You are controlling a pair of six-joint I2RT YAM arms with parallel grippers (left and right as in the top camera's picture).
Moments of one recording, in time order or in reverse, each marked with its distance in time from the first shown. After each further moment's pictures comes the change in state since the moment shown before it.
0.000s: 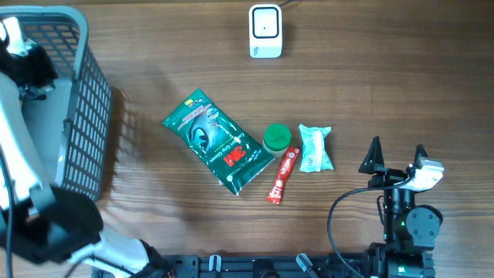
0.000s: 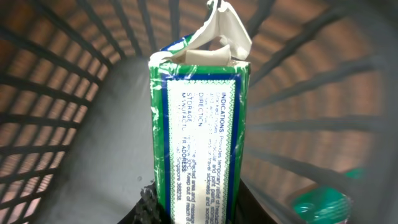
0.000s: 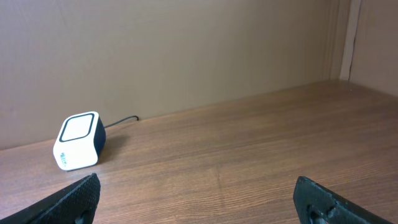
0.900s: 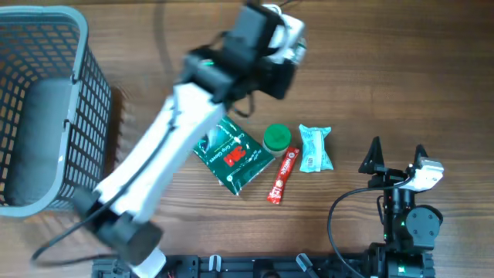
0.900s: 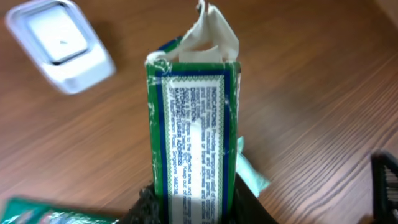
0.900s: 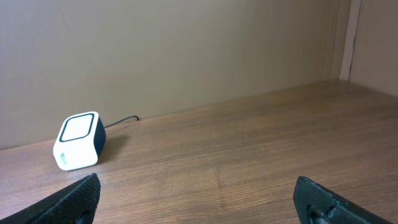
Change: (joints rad) left arm -1.123 0.023 0.000 0.184 0.093 -0.187; right arm 0.000 0.000 0.000 0.000 0.000 0.000
